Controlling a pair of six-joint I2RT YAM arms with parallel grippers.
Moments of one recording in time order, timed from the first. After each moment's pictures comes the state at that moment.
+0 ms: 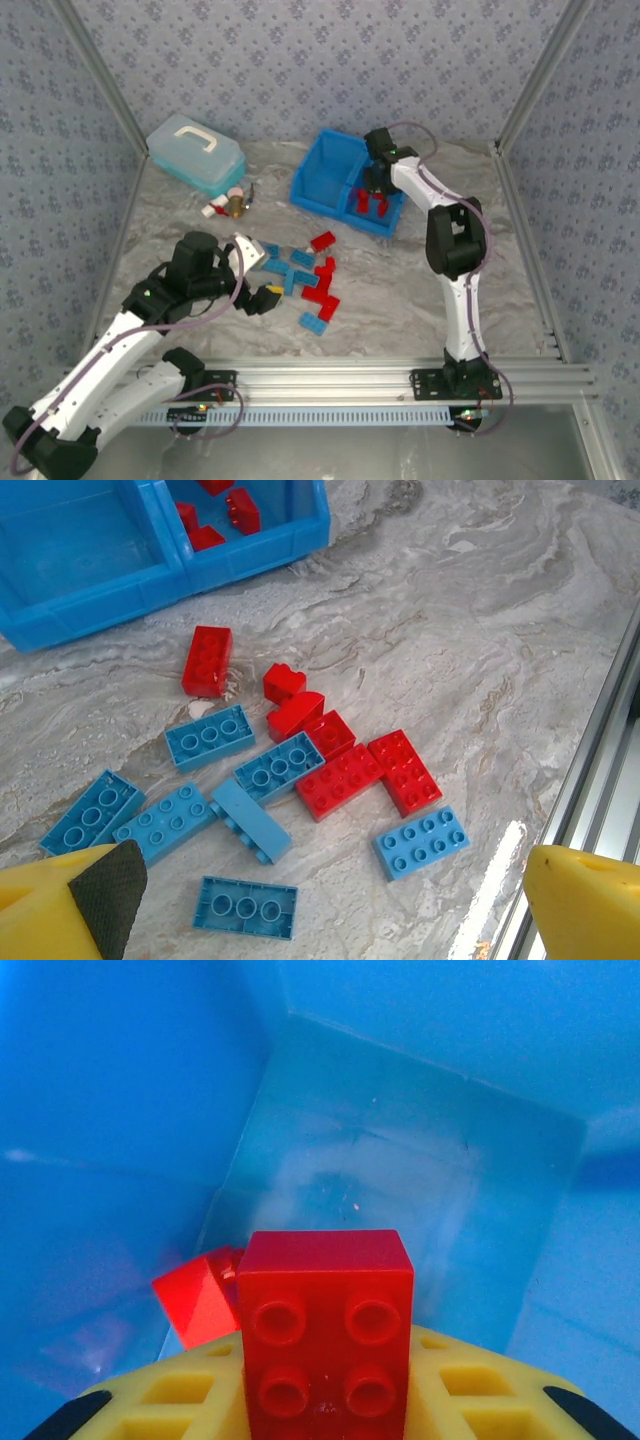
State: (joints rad) left arm -0.60 0.76 0.78 -0.66 0.36 0.17; right arm 0.32 2.25 1.95 -0.79 0.15 0.32
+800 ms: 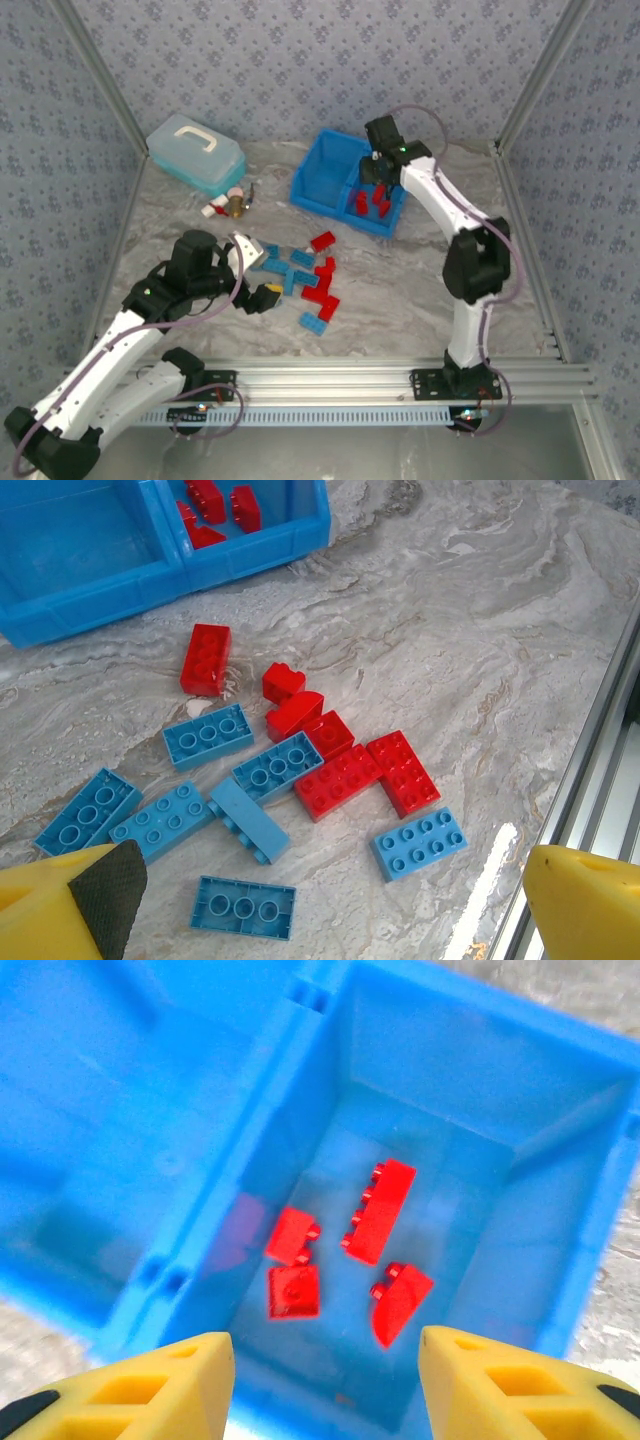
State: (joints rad) left arm -0.57 0.76 0.78 -0.66 0.39 0.17; right arm 0.41 1.90 1.80 -0.82 0.19 0.30
